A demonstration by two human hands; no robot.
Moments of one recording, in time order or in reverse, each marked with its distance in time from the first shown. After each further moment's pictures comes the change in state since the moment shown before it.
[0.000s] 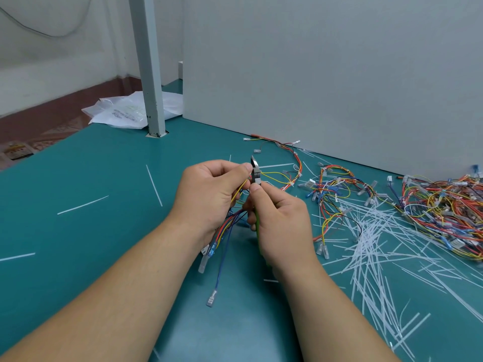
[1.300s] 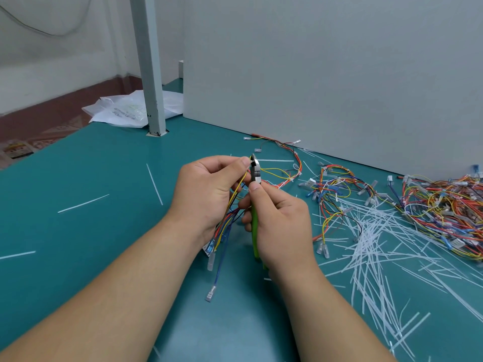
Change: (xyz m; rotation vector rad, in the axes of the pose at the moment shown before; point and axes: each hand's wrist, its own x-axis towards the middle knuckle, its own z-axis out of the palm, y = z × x) left_hand 0.001 0.000 -0.001 -0.105 0.002 0.001; right_hand -0.006 -0.004 0.002 0.055 0.034 0.056
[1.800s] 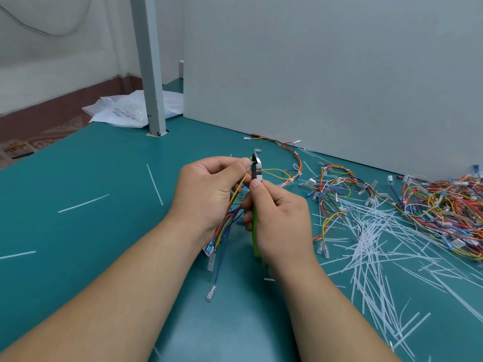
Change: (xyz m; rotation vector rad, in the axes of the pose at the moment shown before) left_hand 0.001 -0.003 -0.001 0.017 -0.007 0.007; right_hand 0.003 -0.002 0.001 -0.023 0.006 -0.037
